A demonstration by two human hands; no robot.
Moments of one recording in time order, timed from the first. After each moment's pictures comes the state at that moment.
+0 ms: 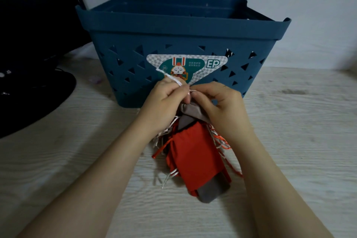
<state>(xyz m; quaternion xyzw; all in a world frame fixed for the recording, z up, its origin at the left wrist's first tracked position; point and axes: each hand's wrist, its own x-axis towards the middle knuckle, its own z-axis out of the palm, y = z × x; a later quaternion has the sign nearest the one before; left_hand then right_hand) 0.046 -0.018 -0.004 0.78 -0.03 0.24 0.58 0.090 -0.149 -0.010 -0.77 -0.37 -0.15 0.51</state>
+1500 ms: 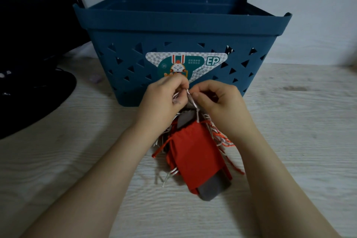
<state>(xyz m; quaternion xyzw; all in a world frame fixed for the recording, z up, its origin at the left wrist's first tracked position) 0.045 -0.012 -0.011 0.87 -0.06 0.37 0.31 0.084 -0.151 -0.002 -0.78 -0.33 -0.05 0.54</state>
